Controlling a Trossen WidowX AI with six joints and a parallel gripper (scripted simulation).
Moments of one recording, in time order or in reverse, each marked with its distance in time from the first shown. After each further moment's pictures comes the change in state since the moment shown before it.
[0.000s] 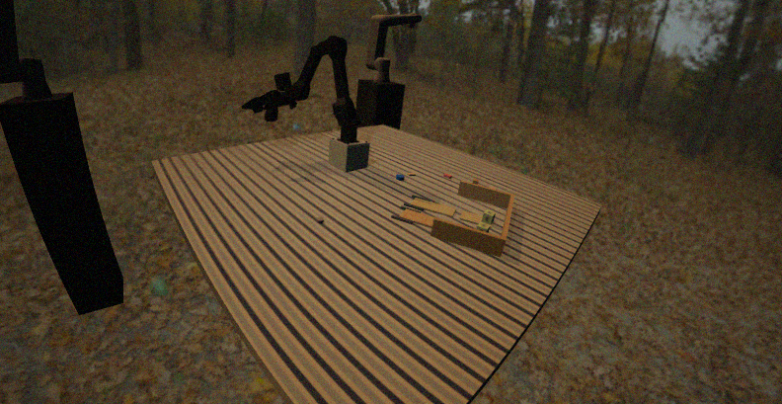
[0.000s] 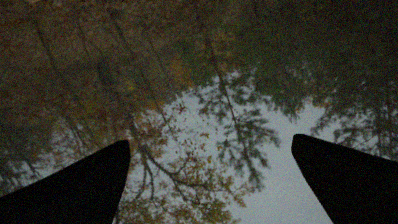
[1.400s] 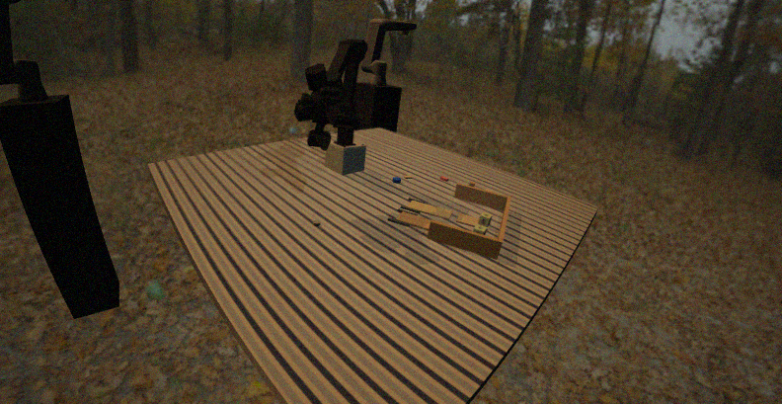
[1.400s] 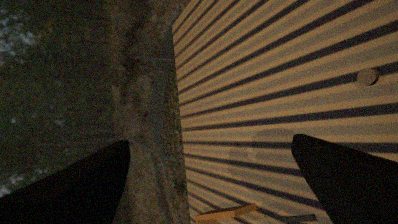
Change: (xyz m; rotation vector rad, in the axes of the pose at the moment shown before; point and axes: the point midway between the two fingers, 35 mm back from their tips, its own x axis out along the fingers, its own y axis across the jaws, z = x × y) arm 0.054 -0.486 0.124 -2.005 0.487 -1.145
